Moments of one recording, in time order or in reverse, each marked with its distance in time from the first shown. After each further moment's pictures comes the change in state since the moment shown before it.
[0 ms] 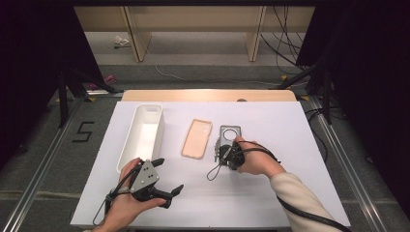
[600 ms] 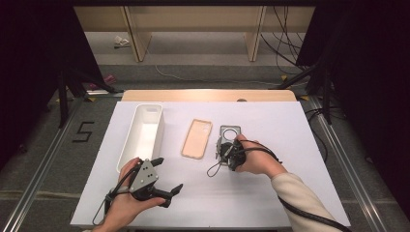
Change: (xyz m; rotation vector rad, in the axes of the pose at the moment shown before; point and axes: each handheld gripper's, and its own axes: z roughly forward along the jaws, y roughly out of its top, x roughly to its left) left arm 0.001 0.000 0.000 -0.001 0.007 -0.005; right arm -0.006 -0.004 0.000 -0.031 -0.040 0.040
